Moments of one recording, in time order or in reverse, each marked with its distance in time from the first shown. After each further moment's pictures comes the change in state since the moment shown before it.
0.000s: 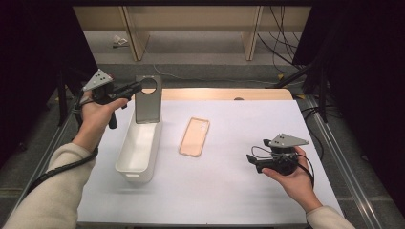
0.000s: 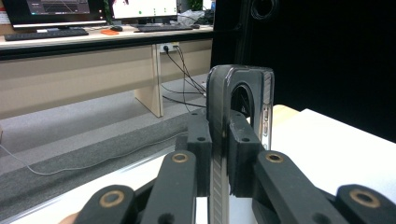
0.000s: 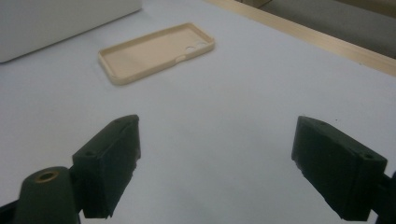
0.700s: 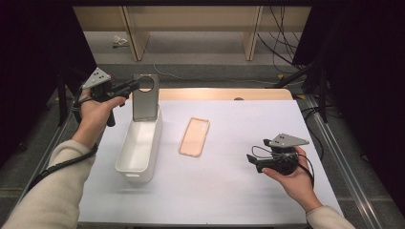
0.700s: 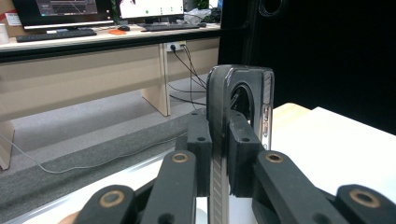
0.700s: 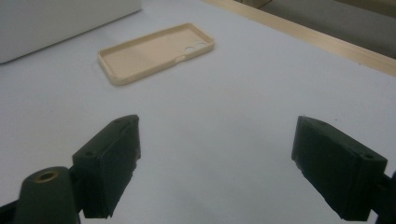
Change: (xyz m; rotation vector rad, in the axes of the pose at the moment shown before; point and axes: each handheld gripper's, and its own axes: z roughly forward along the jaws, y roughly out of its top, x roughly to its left) left arm 0.012 -0.001 0.002 0.002 0.032 0.010; right arm -0.001 0.000 0.000 -0.002 0.000 0.000
